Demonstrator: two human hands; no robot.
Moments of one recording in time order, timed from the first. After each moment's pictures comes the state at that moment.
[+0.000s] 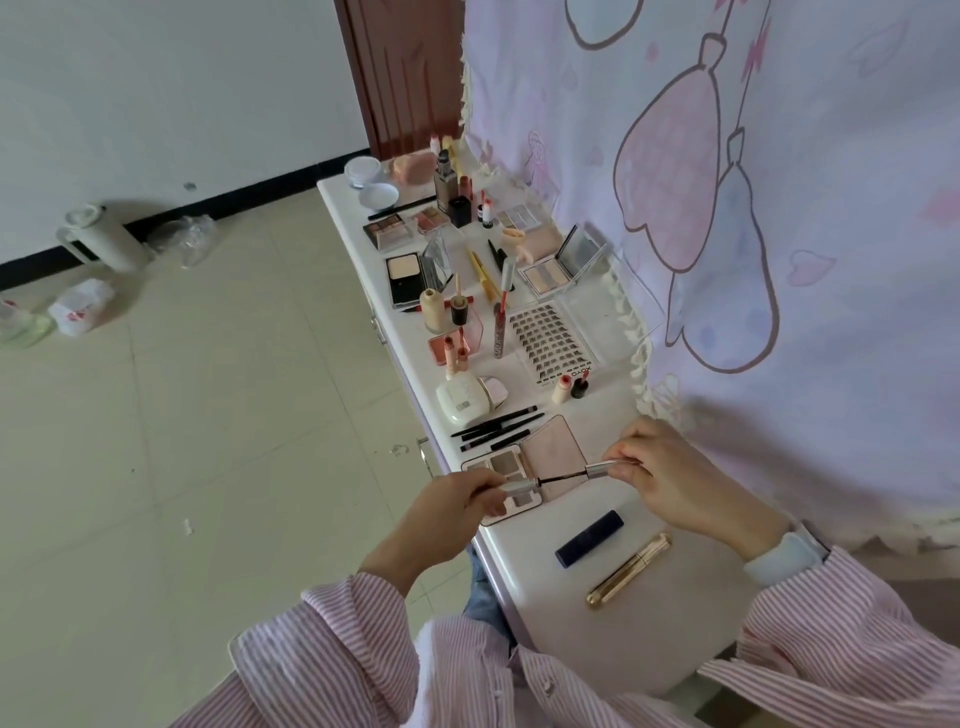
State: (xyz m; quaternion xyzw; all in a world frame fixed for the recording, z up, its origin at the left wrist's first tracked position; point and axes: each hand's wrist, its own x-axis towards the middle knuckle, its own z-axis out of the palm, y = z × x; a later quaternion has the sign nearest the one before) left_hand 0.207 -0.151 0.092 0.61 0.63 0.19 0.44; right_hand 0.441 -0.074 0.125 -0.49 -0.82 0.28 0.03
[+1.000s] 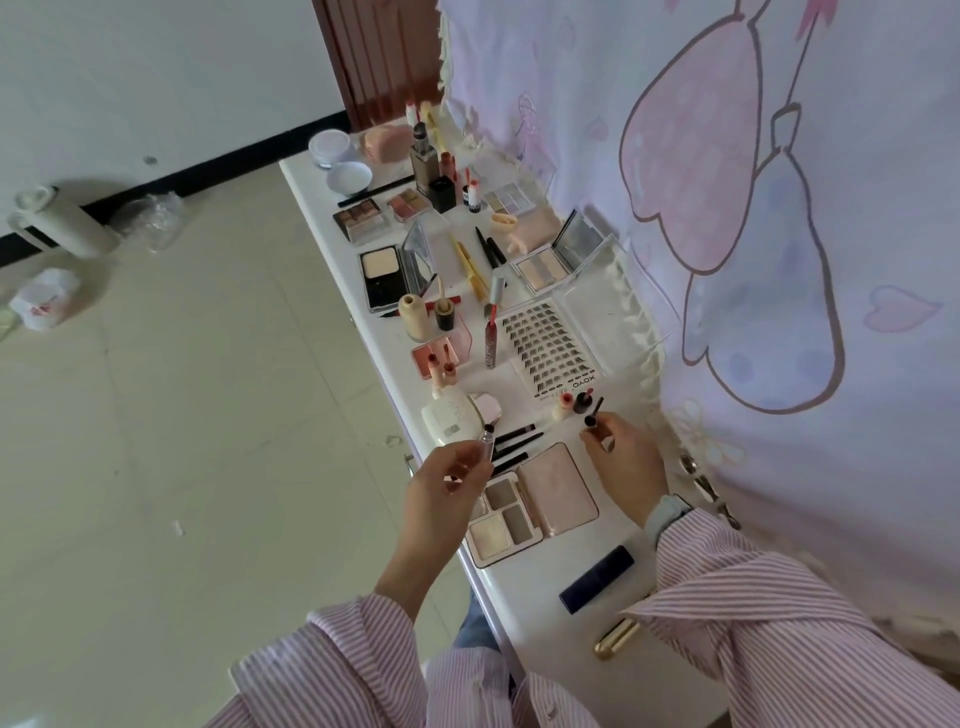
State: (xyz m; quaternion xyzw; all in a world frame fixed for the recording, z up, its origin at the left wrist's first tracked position) left_hand 0.214 -0.102 0.073 0.39 0.69 0.42 0.43; right_hand 0.407 -0.015 0.018 -0.65 -0.69 0.28 0.18
